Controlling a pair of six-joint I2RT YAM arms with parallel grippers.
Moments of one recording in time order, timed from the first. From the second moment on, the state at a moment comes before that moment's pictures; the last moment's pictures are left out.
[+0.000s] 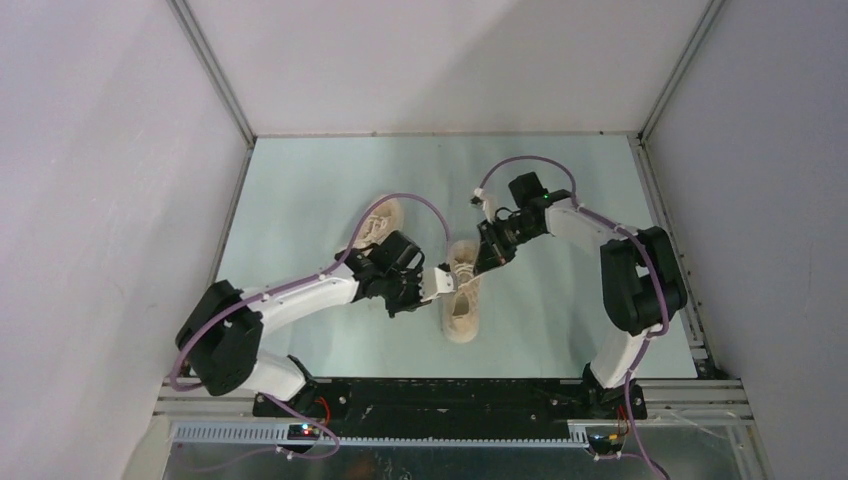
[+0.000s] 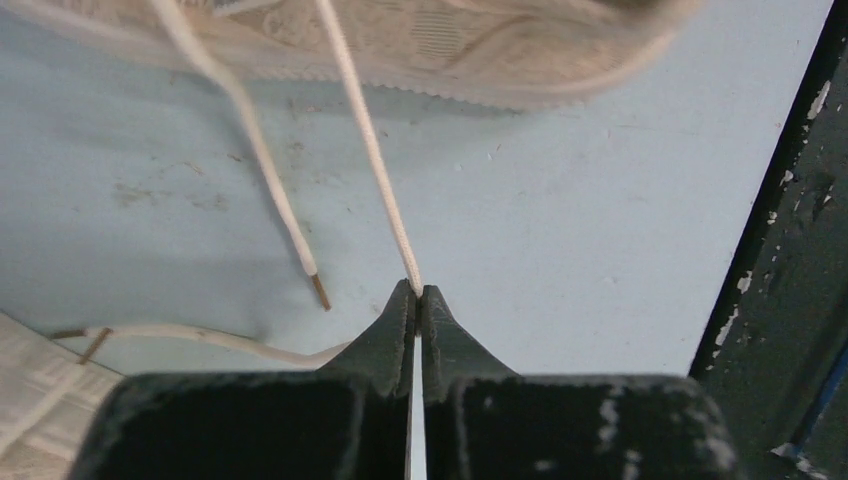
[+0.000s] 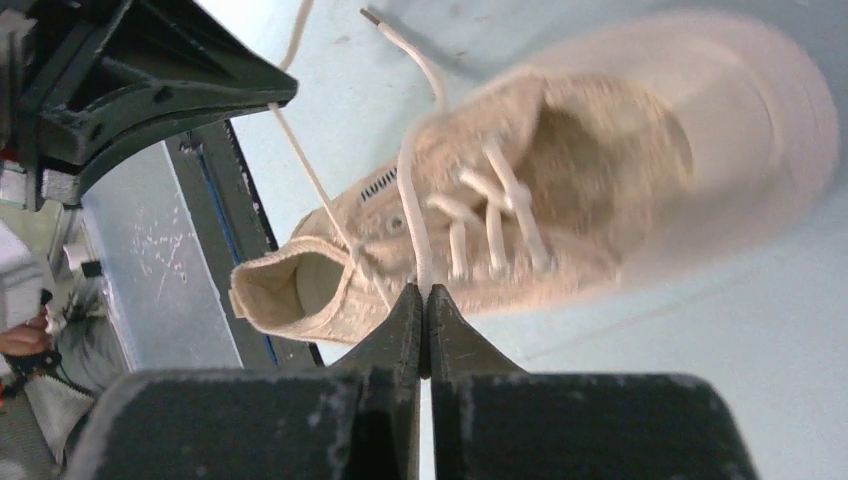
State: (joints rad) left arm -0.78 1.44 0.87 -0.56 0.31 0.58; right arm 0.39 1.79 1.19 -0.64 -0.90 -0.26
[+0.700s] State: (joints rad) left arm -0.82 1.55 1.02 -0.57 0.35 0.63; right arm 0.18 1.72 1.19 -0.66 -0.72 -0.10
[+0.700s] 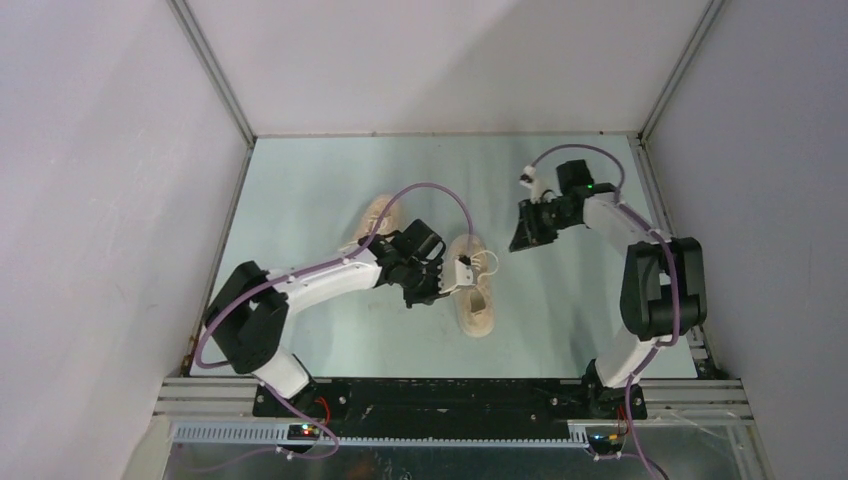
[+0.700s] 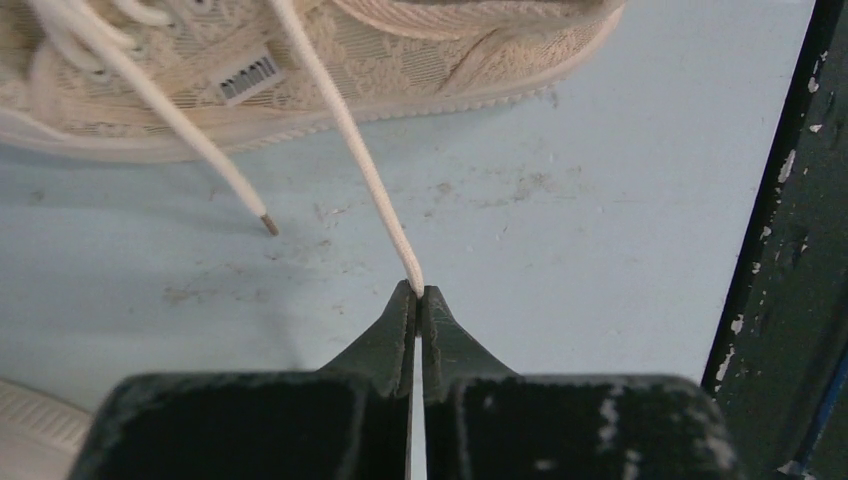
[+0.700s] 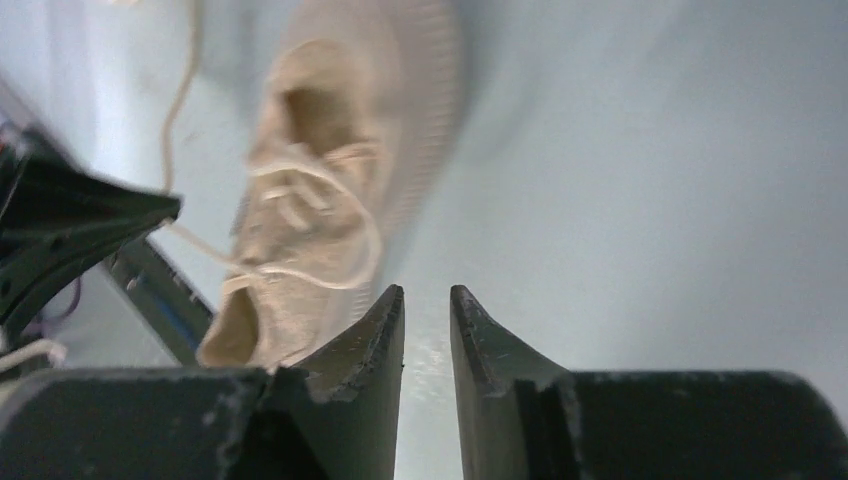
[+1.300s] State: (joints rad) left arm -0.76 1.49 1.04 -0.65 0.31 0.55; right arm 0.17 1.52 1.14 -0.66 -0.76 -0.21
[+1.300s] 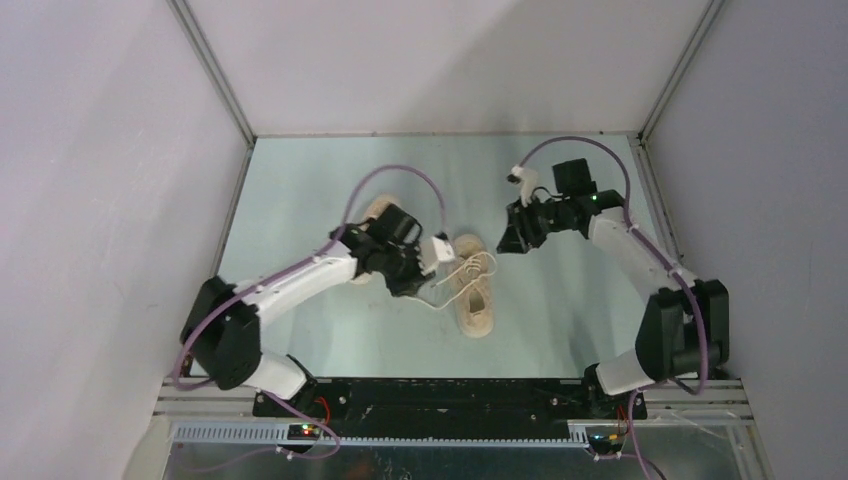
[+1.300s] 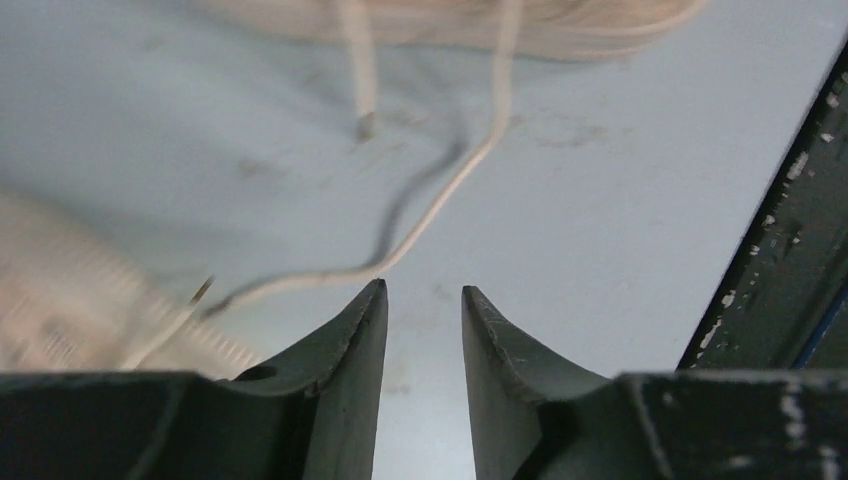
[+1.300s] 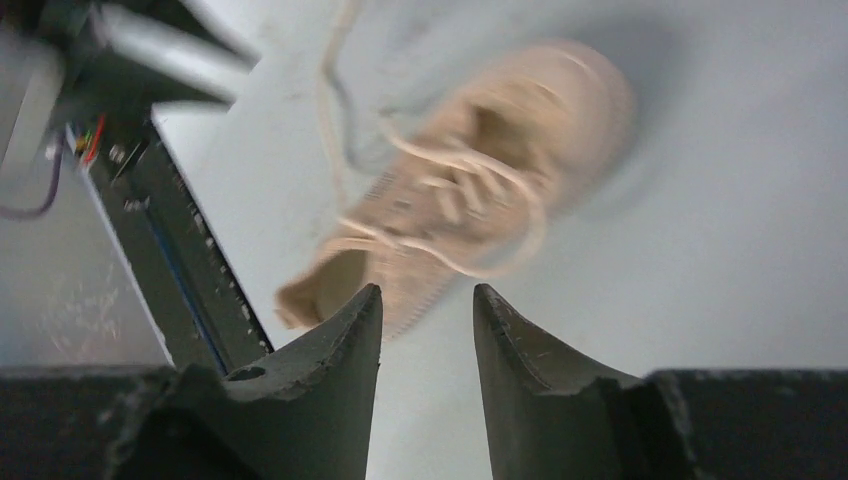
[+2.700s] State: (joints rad) left arm -0.01 0.95 1.09 -0.84 0.61 0.17; right arm 1.06 1.94 1.33 -0.69 -0.06 -0.82
